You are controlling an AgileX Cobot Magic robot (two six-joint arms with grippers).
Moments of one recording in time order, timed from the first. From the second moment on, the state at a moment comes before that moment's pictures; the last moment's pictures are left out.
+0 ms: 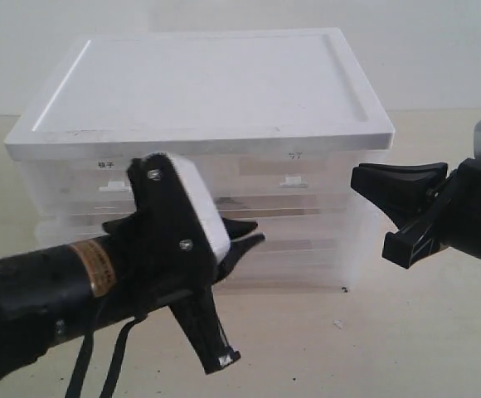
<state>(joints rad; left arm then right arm) -0.93 1.51 -0.52 -0.17 -0.56 0.65 0.14 1.37 -0.31 -0.83 -1.00 0.57</state>
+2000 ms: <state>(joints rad) -0.81 1.57 -0.85 0.31 0.23 0.68 0.14 1.37 -0.31 -0.85 -0.97 0.58</state>
